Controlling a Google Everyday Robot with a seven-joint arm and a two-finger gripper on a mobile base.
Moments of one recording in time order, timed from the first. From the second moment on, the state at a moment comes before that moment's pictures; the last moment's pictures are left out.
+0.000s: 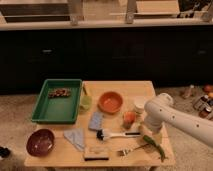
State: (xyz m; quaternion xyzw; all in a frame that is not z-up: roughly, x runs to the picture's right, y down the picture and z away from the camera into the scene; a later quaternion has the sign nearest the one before) arm 0.263 0.259 0.800 -0.36 -0.06 -0.21 0.91
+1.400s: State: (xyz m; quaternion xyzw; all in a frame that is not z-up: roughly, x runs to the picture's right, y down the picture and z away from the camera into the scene) arm 0.216 0.295 0.734 -0.33 -0.15 -0.26 0.90
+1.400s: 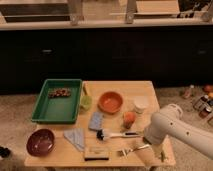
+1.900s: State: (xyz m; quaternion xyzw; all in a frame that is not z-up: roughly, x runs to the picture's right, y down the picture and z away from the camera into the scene) arm 0.192 0.321 0.743 -0.33 -0.15 -0.29 0.88
